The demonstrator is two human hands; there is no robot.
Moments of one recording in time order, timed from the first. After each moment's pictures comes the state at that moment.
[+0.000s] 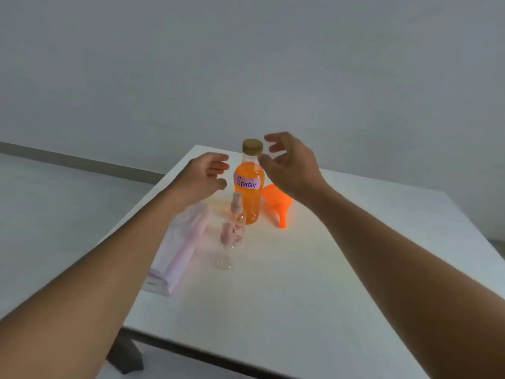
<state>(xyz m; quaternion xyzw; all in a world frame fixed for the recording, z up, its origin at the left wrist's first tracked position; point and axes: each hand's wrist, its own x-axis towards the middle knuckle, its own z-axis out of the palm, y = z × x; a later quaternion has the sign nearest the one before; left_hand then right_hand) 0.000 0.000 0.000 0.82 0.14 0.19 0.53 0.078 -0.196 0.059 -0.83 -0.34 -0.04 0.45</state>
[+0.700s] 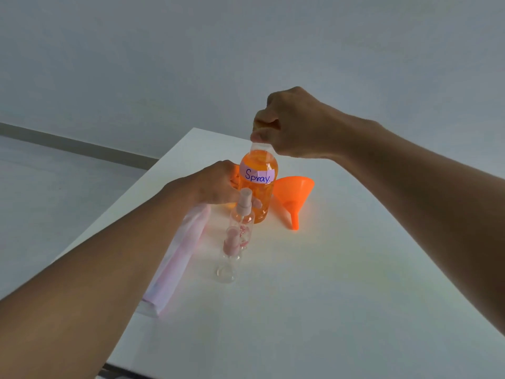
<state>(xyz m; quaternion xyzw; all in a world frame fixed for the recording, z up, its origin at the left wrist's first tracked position) 0.047 0.003 -0.030 0.90 0.04 -0.03 0.44 0.121 -0.154 0.103 -0.84 -0.54 -0.06 0.08</state>
